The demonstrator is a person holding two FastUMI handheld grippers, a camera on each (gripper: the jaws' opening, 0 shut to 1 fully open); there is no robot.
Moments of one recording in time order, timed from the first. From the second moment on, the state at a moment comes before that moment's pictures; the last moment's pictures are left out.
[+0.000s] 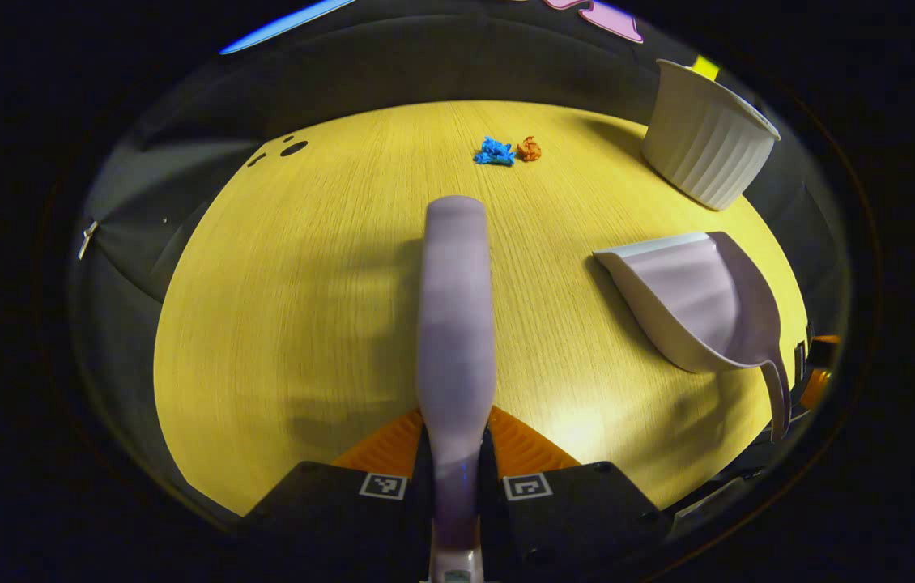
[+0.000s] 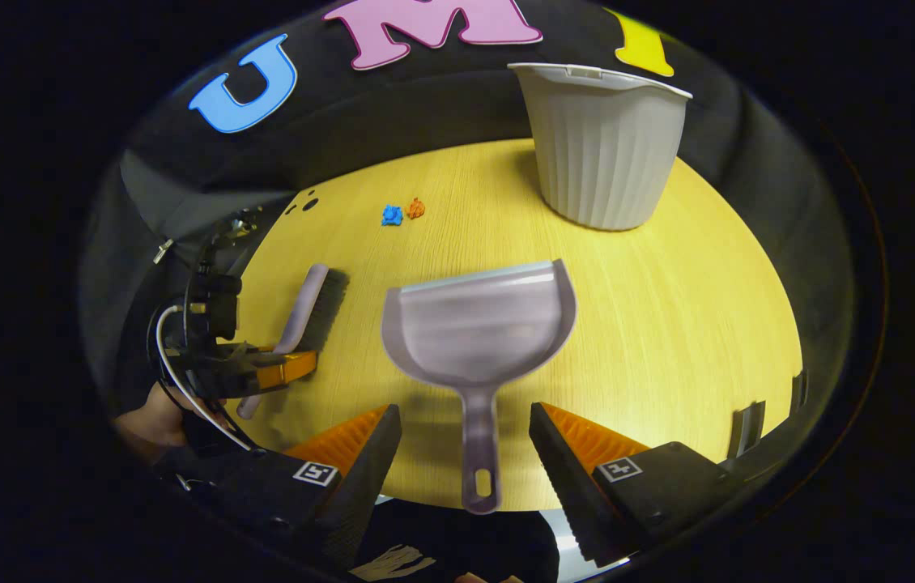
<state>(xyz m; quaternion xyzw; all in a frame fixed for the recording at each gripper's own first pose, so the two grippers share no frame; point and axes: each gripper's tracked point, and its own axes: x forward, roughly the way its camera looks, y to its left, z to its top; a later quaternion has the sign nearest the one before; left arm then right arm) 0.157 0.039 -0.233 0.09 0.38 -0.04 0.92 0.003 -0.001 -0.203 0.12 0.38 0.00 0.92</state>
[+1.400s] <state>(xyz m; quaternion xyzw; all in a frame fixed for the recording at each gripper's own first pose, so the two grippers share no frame) 0.118 0.079 -0.194 0.00 0.35 -0.02 0.94 0.064 -0.016 -0.291 0.07 0.45 -0.05 0.89</state>
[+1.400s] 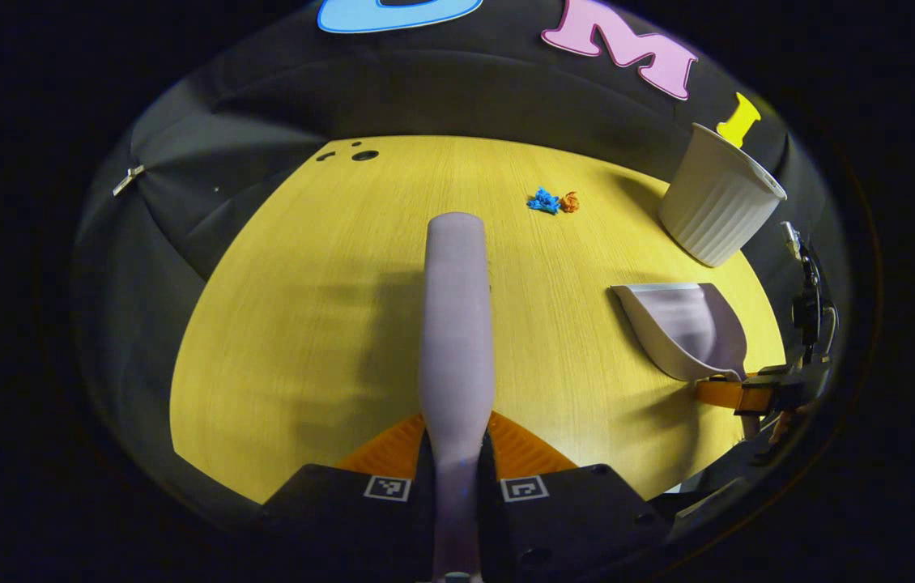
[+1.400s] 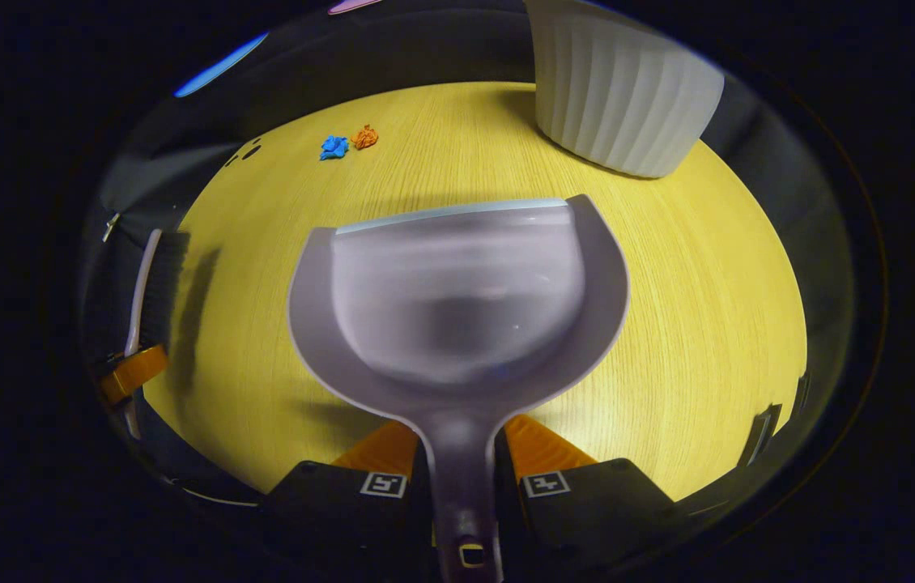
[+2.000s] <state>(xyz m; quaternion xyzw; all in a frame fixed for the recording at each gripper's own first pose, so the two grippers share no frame) 0.256 0.070 -0.164 0.13 0.37 -0.05 0.92 0.060 -0.036 -0.261 0.02 0.43 0.04 0.90</state>
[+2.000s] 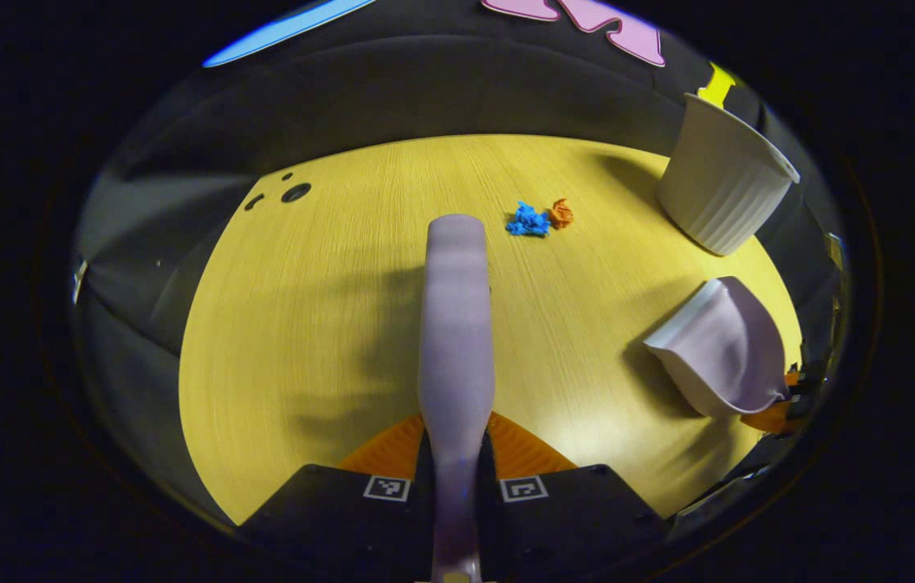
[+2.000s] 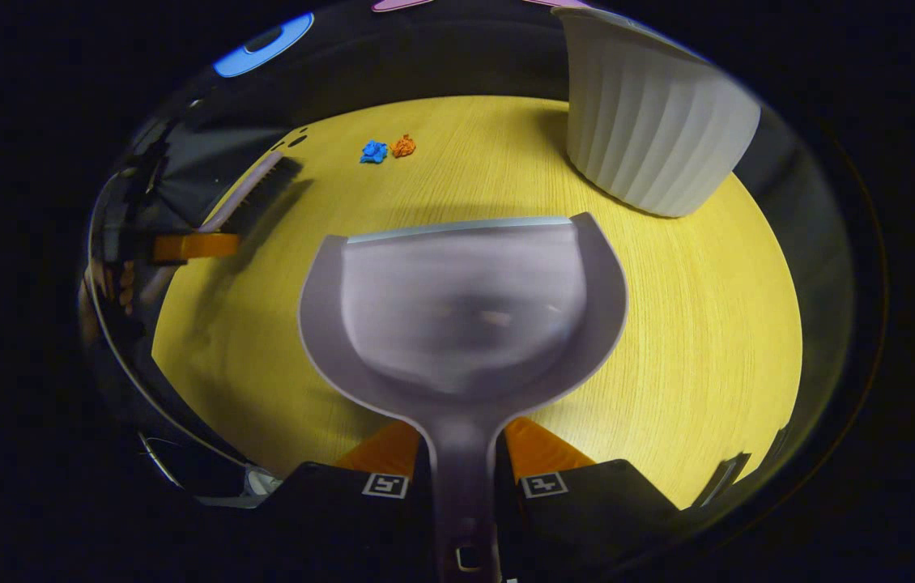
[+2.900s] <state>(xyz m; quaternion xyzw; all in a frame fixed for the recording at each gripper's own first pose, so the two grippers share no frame) 0.399 -0.030 -0.153 0.42 0.35 -0.24 0.80 0.054 -0.075 -0.275 -0.07 0.44 0.13 0.88</state>
